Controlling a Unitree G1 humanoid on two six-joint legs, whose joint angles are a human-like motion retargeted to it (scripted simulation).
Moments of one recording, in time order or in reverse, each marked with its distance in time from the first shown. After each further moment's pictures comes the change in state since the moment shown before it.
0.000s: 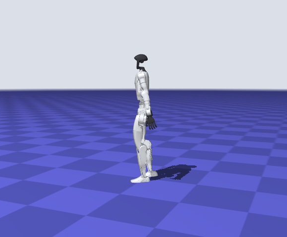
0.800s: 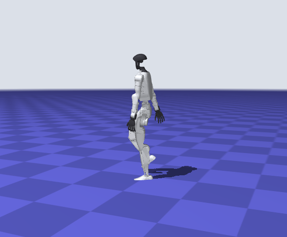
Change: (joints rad) left arm -0.452 -0.068 -0.120 0.018 -0.197 -0.070 0.098; right arm 0.154 -0.006 -0.265 -0.075 0.032 -0.124 -0.143; waist -0.118 0.092 0.191; left_leg 0.104 0.099 0.019 -0.029 0.031 0.100; right_leg -0.527 -0.044 -0.036 1.047 0.081 -0.151
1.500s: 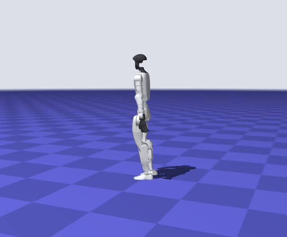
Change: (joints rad) left arm 0.299 0.053 -0.001 0.073 0.169 0.065 -0.004; right arm -0.159 0.087 0.200 -0.303 -0.037 0.015 0.151; waist 0.138 -0.212 -0.148; left_leg -0.008 -0.239 0.068 -0.028 -0.063 0.020; right_leg 0.484 -0.064 0.138 -1.037 -0.067 0.285
